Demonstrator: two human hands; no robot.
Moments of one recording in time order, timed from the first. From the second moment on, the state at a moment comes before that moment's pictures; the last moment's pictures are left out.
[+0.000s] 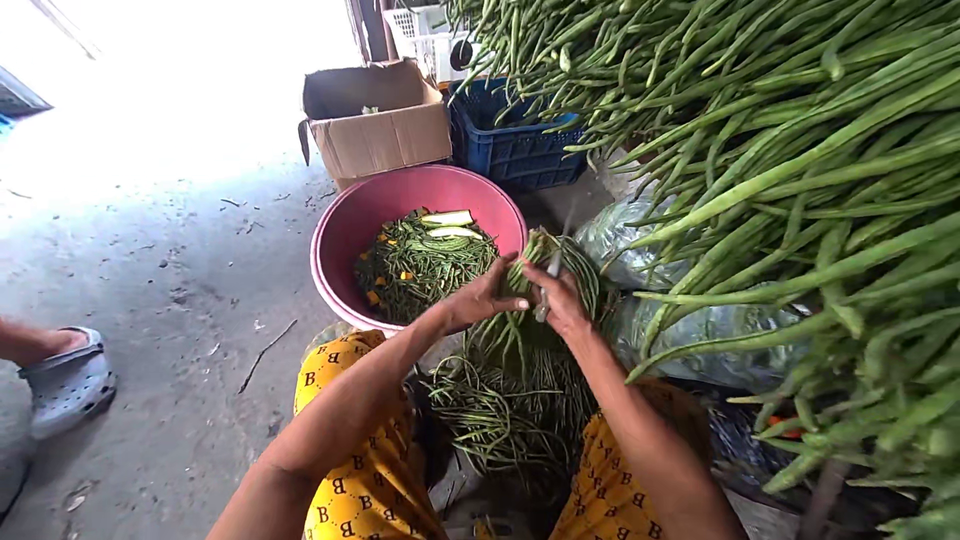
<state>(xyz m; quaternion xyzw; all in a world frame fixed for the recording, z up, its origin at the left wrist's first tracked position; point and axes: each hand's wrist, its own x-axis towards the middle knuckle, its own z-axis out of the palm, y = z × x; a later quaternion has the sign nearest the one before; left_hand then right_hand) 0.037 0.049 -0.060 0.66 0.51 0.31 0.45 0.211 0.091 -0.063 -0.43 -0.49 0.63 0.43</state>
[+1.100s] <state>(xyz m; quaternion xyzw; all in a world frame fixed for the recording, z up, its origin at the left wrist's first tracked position) 0.031 0.049 -0.061 0.34 0.44 0.57 0.61 0.211 0.061 -0.072 -0.47 -0.67 0.53 0.23</state>
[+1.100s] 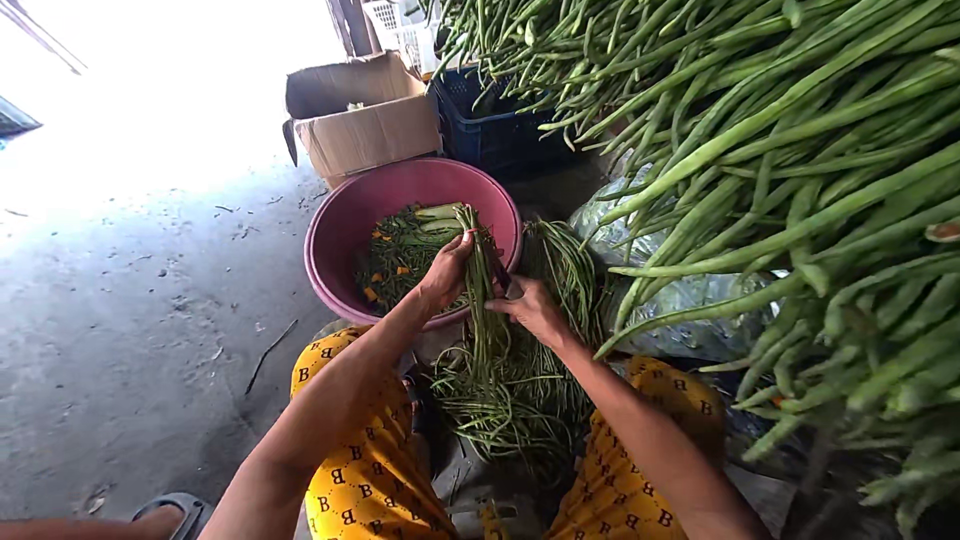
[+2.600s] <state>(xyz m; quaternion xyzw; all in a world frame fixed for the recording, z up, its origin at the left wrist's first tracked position) 0.060 0.043 -0.062 0.52 0.45 0.40 0.60 0.226 0.069 -0.048 -0.47 -0.56 0.48 0.49</state>
